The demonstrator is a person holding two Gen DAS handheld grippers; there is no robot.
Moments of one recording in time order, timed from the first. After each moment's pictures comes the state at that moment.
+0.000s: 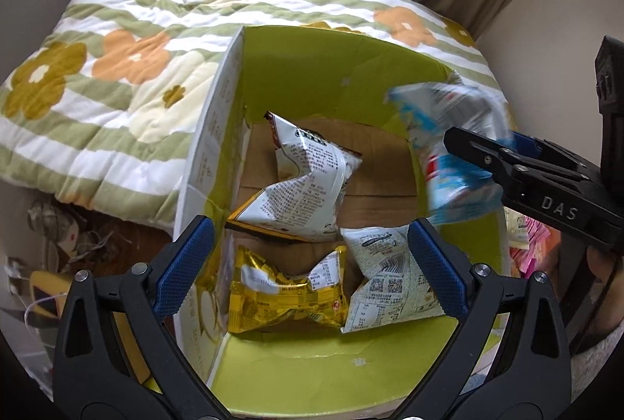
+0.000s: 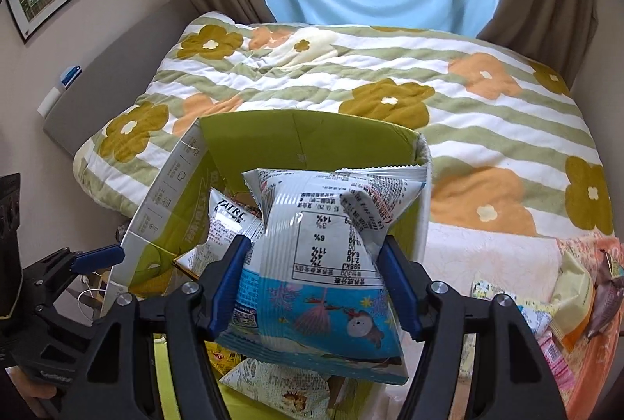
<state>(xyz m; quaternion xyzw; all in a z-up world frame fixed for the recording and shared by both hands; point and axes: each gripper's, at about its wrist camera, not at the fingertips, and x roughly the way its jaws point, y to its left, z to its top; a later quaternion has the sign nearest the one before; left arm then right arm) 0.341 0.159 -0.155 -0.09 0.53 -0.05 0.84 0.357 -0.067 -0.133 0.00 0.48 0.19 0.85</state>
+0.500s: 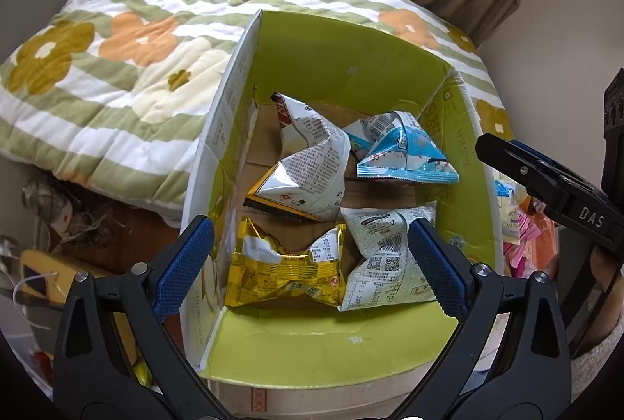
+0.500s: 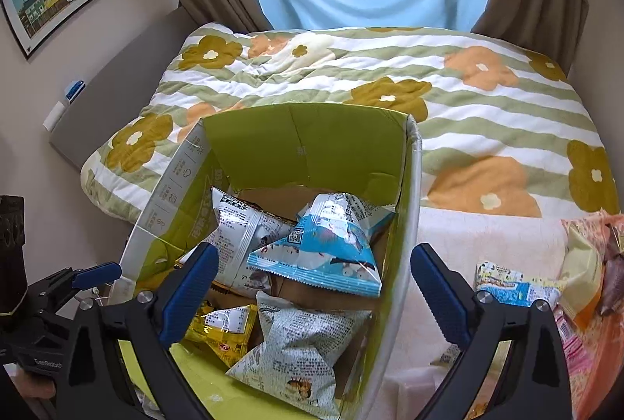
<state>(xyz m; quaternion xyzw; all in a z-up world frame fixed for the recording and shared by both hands) 0.318 0.168 -0.152 -0.11 0.53 -0.05 0.84 0.330 -0.085 -0.125 0.05 0.48 0.19 0.86</state>
